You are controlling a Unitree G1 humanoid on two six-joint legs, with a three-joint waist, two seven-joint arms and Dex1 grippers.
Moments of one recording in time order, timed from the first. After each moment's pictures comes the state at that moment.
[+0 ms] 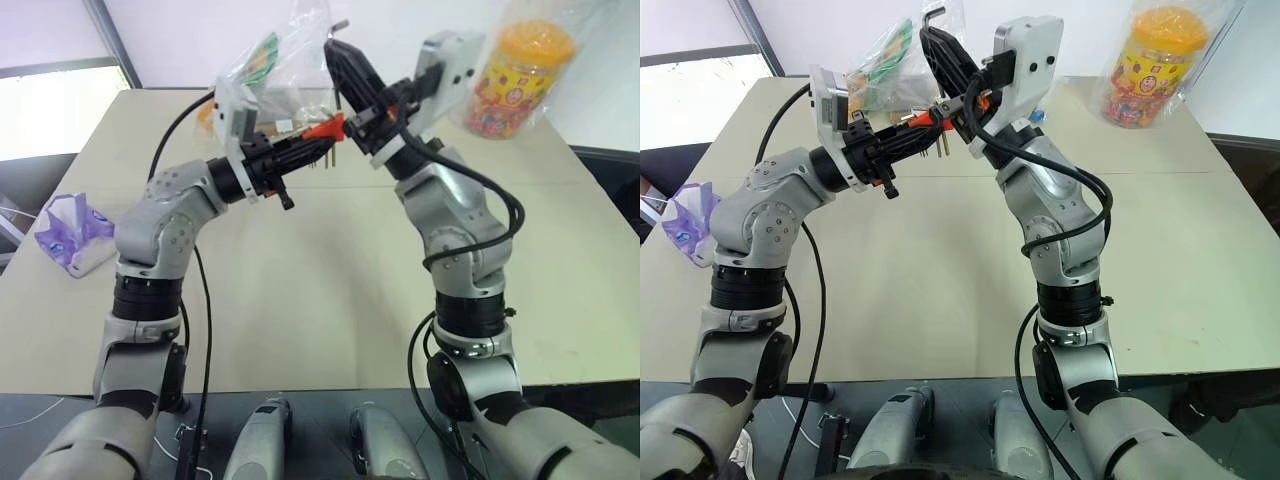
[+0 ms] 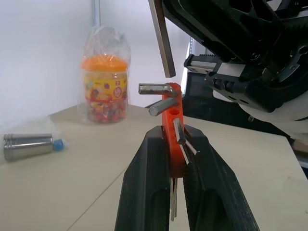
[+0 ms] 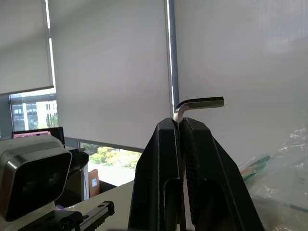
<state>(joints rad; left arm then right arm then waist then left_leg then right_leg) -0.83 0.39 0.05 0.00 -0.61 0.56 -0.84 -0.84 -0.08 -0.03 -0.19 0.45 0.39 0.32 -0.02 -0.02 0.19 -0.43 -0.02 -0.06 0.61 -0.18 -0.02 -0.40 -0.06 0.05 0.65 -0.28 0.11</state>
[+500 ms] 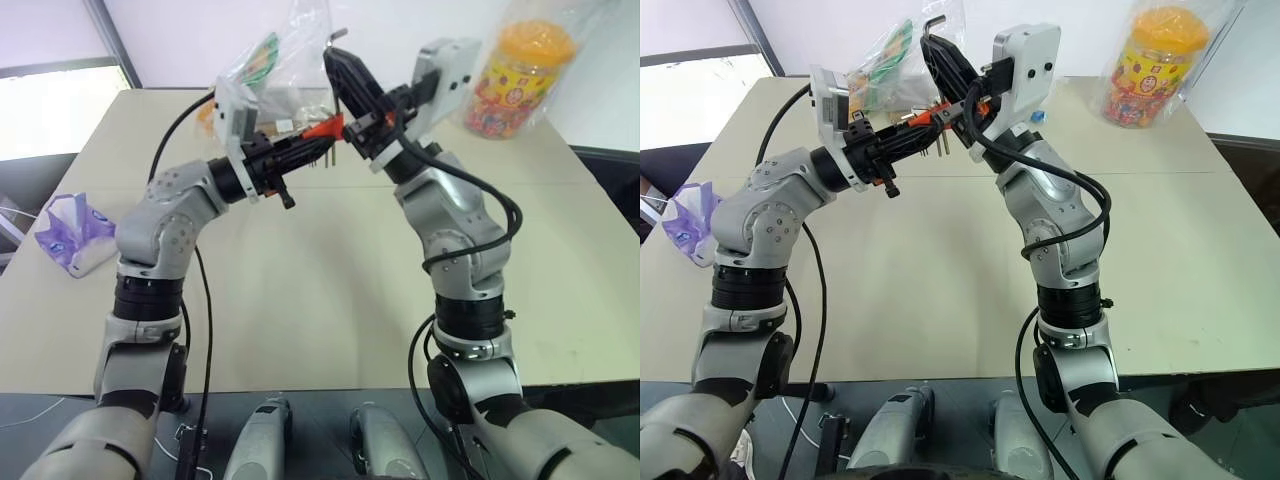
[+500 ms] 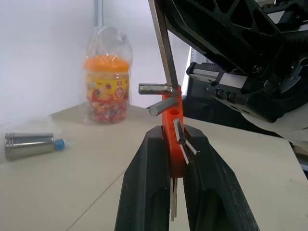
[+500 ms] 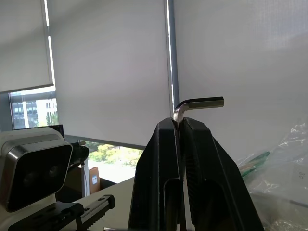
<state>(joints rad) -0.83 0.39 0.05 0.00 -0.62 0.56 -0.82 -0.83 -0.08 -0.02 -0.19 0.45 0.39 0.32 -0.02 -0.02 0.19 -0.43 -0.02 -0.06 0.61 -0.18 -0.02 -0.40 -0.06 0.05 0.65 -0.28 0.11</state>
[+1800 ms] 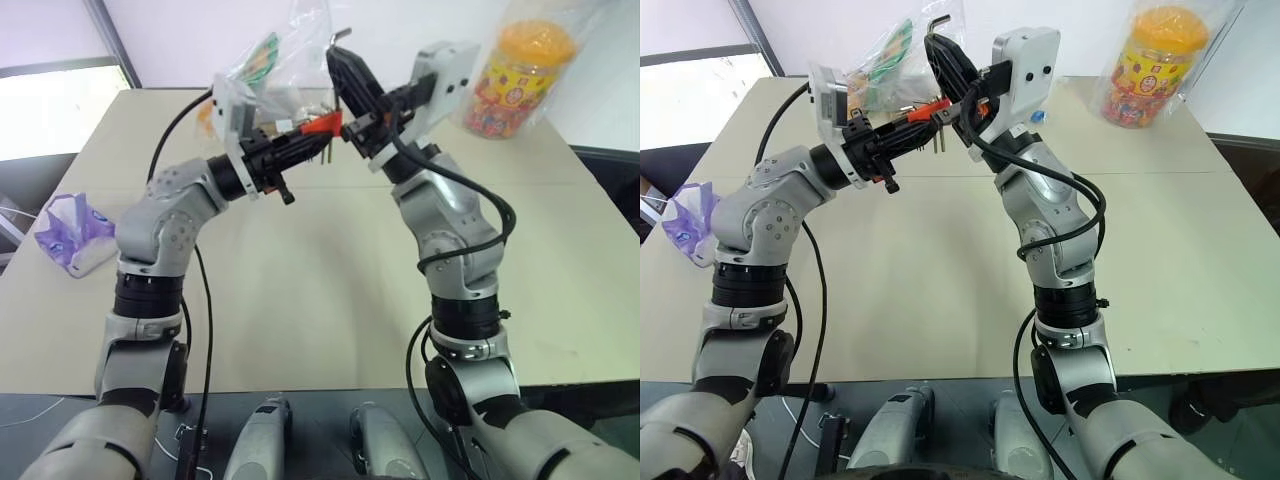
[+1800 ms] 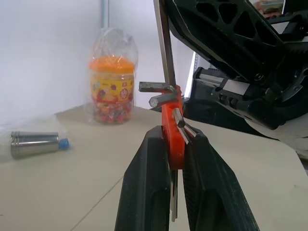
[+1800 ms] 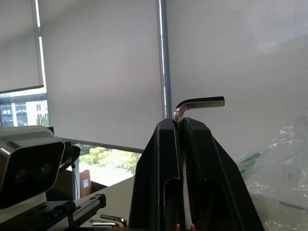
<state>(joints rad) -0.84 0.39 0.06 0.02 -0.62 0.56 -0.80 -0.83 -0.06 -0.02 -0.16 0.42 0.34 0.31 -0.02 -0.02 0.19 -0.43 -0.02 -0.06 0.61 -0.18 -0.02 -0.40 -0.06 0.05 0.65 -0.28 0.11</state>
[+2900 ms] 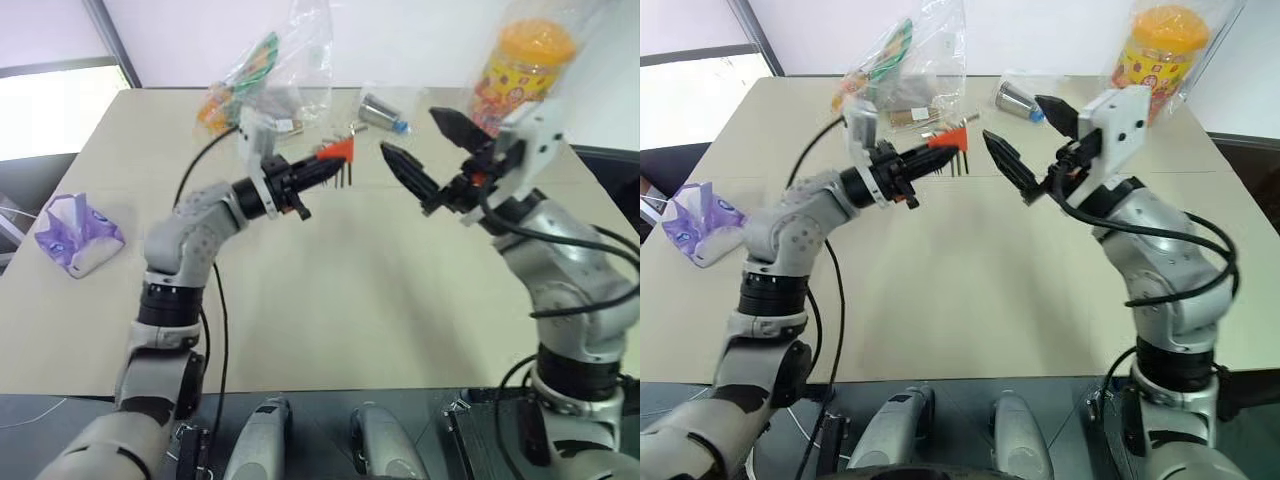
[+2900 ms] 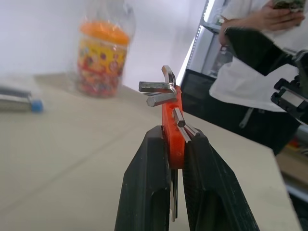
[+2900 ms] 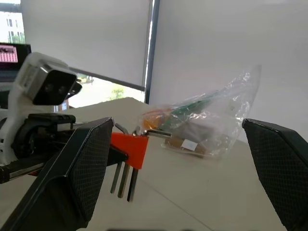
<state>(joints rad) -0.77 0.23 0.04 0.08 -0.65 0.69 -0.75 -0.52 -0.52 -0.21 -0.56 0.62 0.67 0.41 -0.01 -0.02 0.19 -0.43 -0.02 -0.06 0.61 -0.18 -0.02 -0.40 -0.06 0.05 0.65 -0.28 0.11</state>
